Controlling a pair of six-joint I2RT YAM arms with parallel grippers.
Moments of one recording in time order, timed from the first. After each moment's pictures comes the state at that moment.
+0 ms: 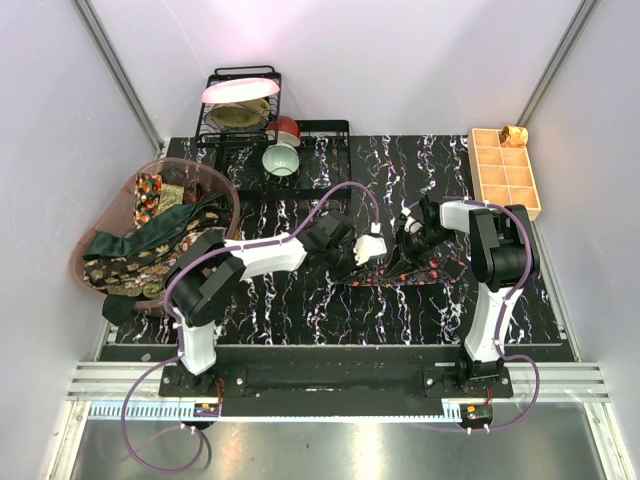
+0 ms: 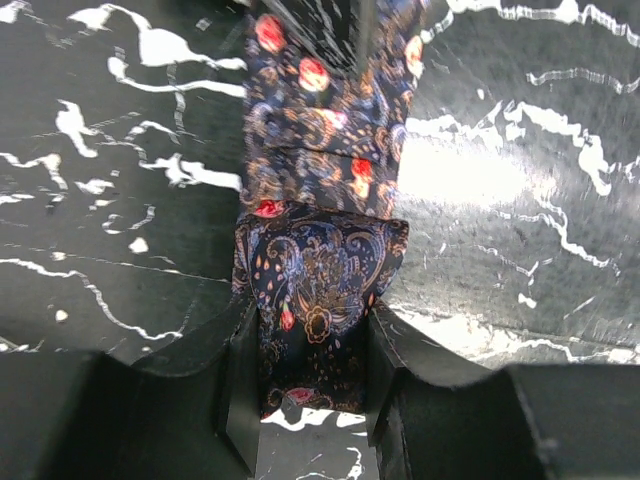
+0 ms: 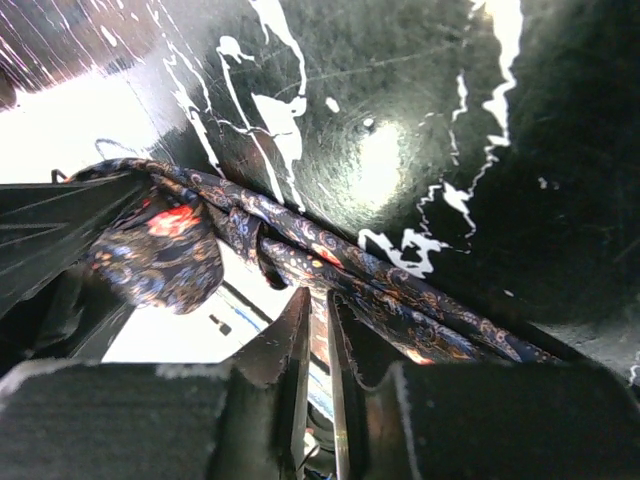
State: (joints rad) left arm -0.83 1.88 1.17 -0.21 0.37 0.46; right arm 0.14 2.01 1.17 -0.73 -0.73 0.21
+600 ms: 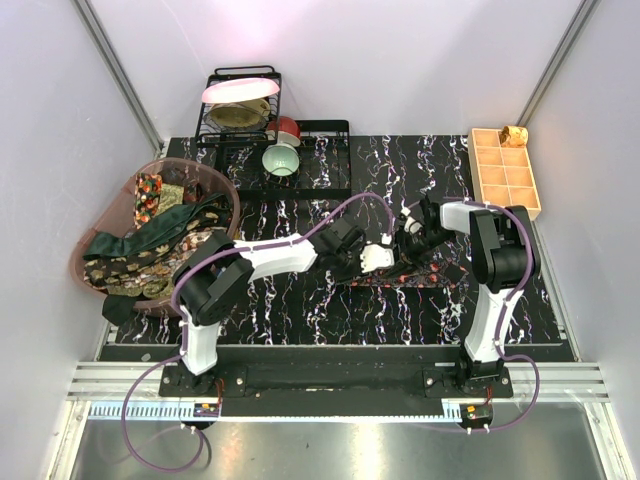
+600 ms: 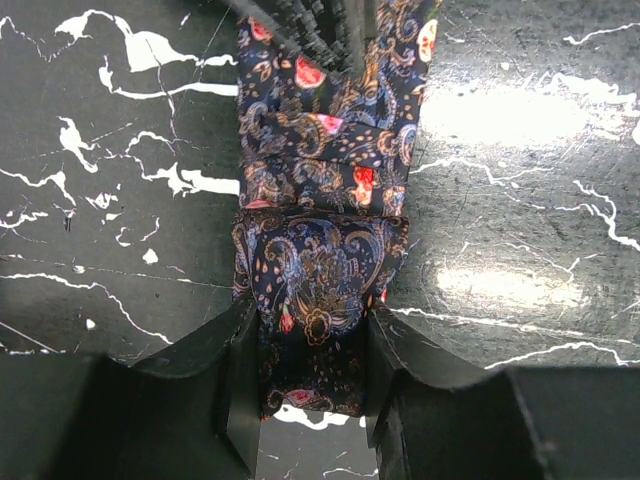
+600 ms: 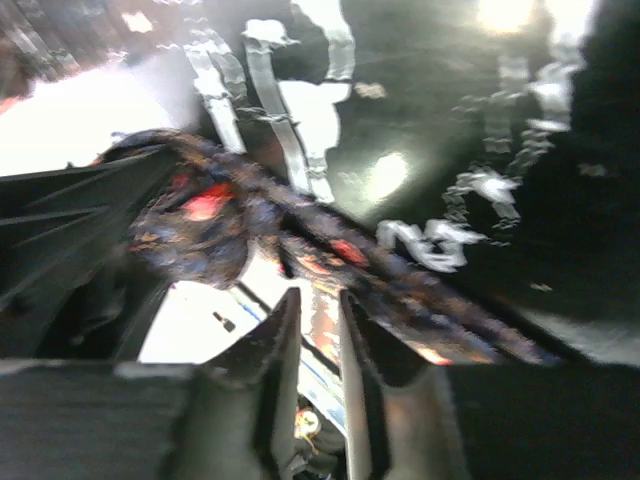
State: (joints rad) left arm -0.87 1.93 1.24 -0.30 0.24 0.58; right arm 0.14 2.00 1.16 -0.73 -0.76 0.21
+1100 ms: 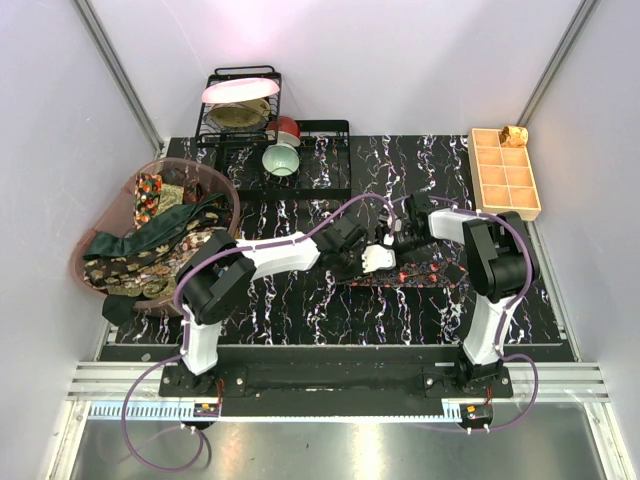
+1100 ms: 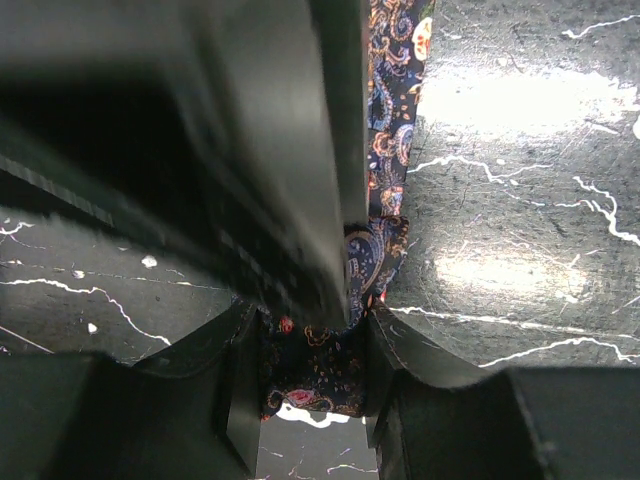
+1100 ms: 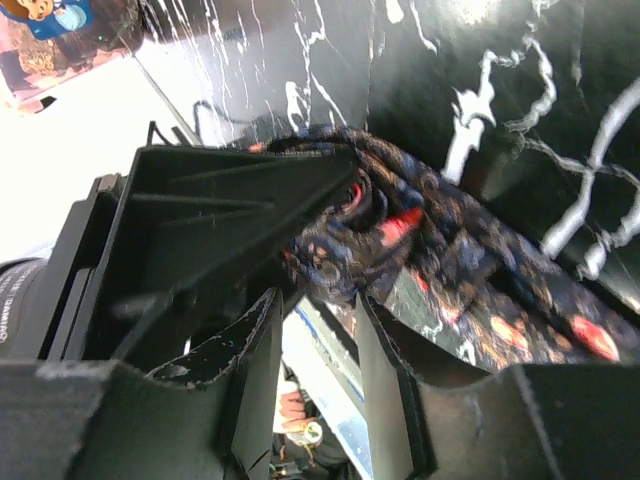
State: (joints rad) left arm -0.88 1.95 1.28 -0.35 0.24 0.60; right arm 0.24 1.92 1.08 -0.50 -0.96 0.34
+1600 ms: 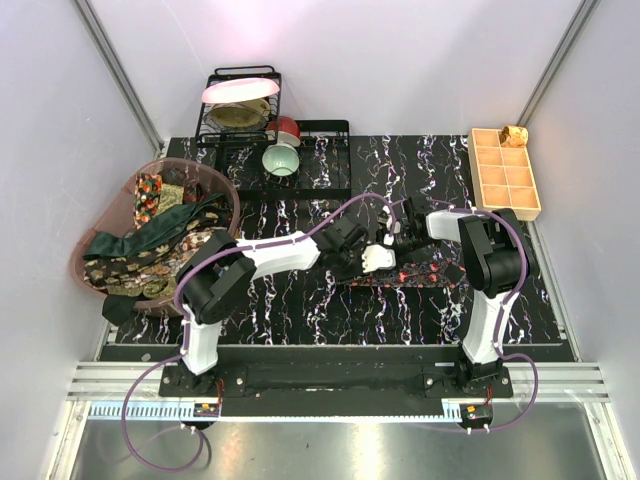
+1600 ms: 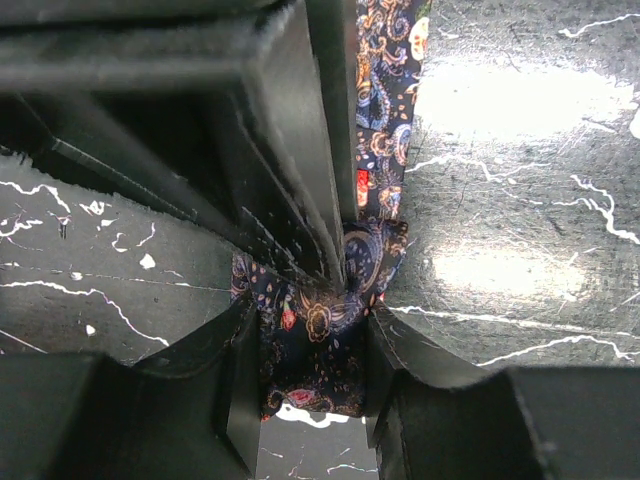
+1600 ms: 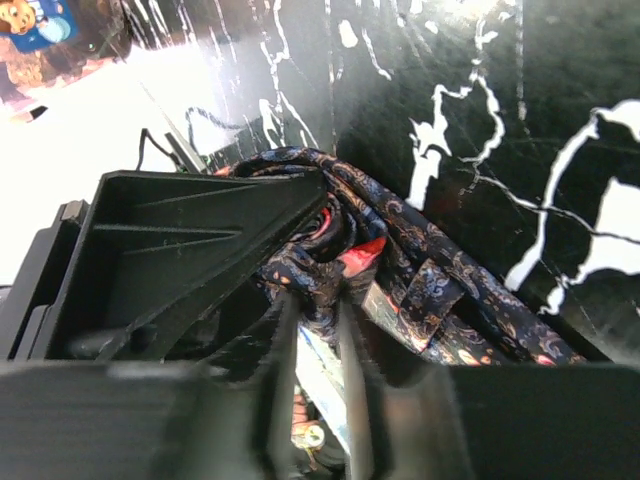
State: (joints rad) left arm -0.88 1.95 1.28 -0.36 0.25 0.60; right arm 0.25 1.97 1.08 -0.45 -0.95 0.35
